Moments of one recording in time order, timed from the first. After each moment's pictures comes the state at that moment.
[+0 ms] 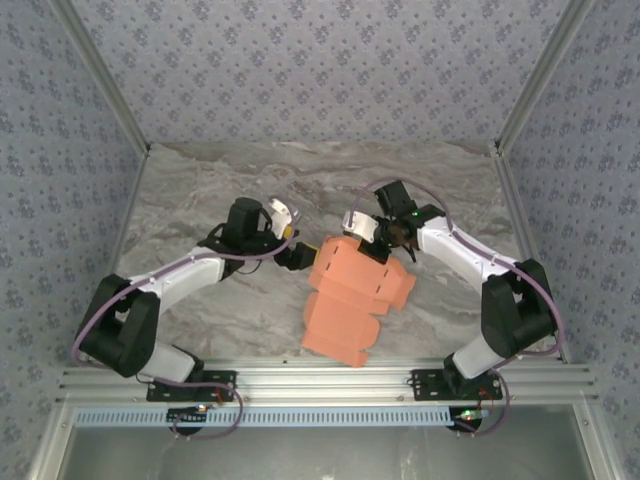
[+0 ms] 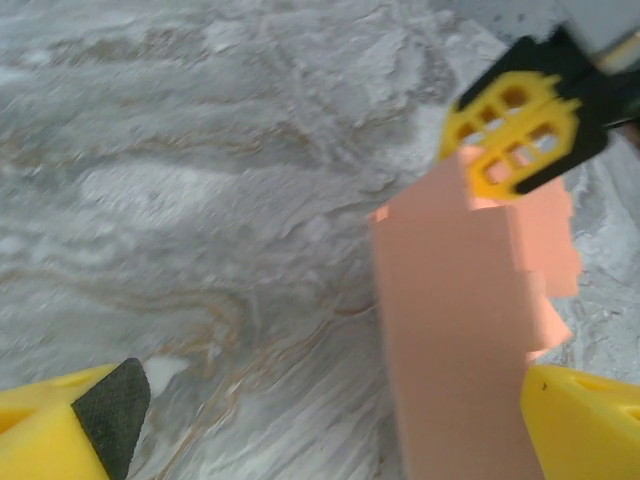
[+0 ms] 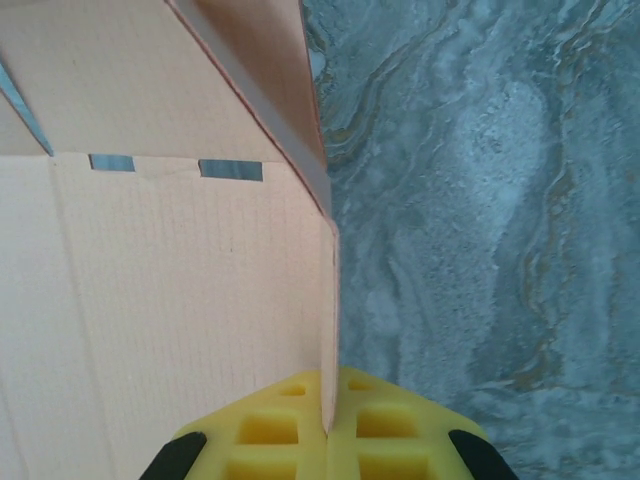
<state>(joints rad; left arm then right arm) -0.53 1.45 0.80 0.06 0.57 -0.03 0.47 1.55 1.09 -0.60 -0.28 -0.78</state>
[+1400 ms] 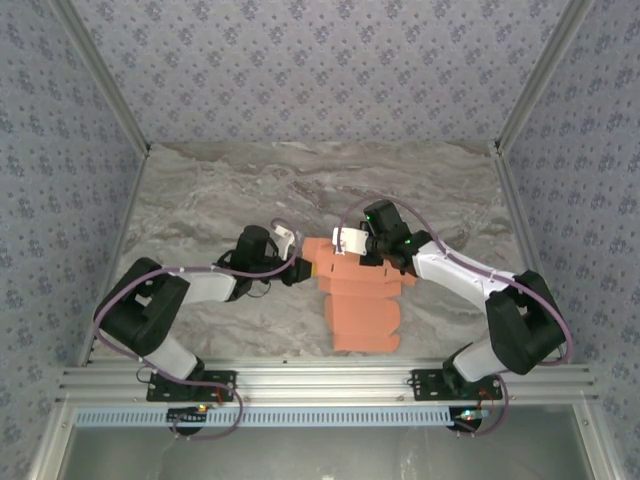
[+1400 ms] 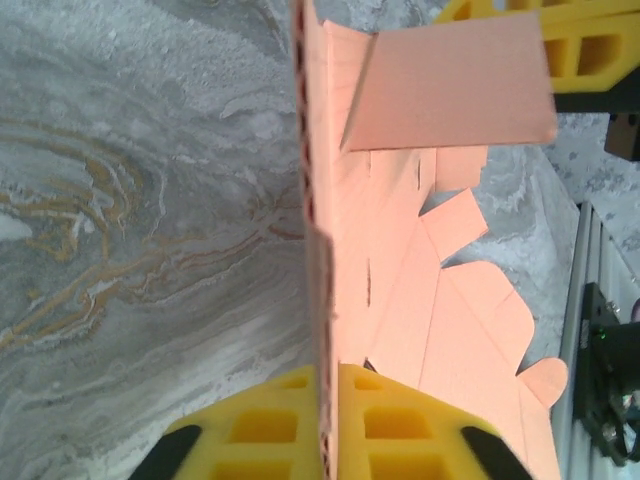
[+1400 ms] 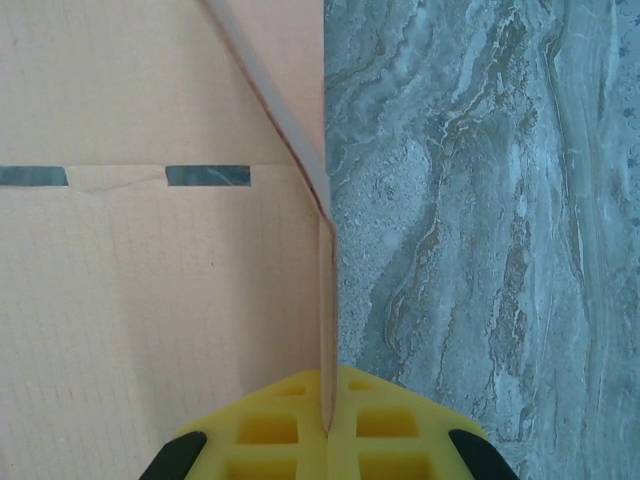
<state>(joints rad) -0.57 1.58 0.57 0.44 0.64 -0.42 0.59 1.46 0.90 -0.26 -0.01 -0.99</state>
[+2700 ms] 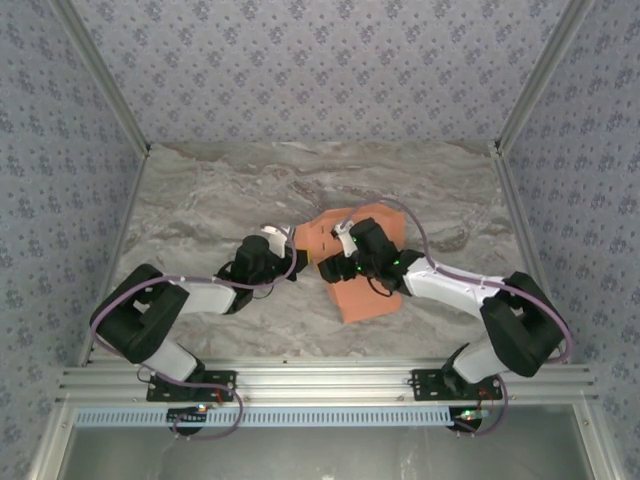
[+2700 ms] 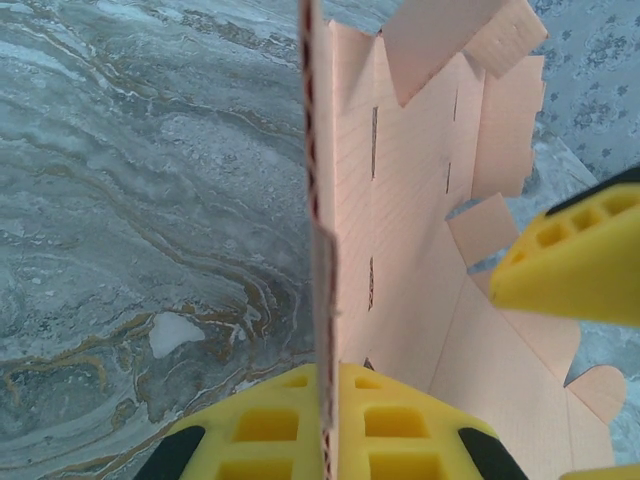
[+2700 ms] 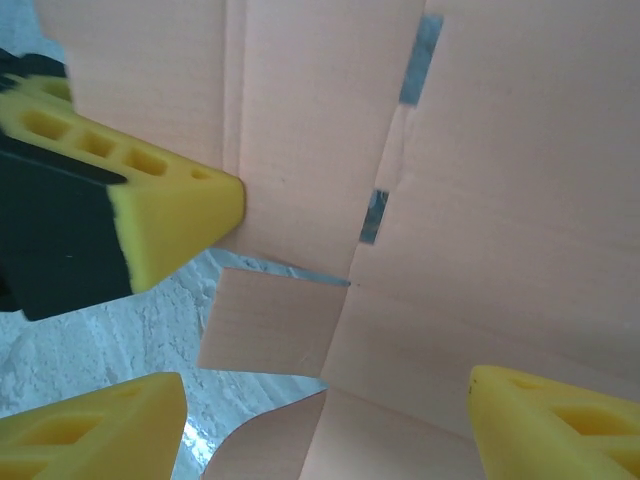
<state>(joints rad) -0.64 1.54 0.48 0.68 0.23 -0.46 0.74 1.46 0.79 -0.07 -0.11 0.25</state>
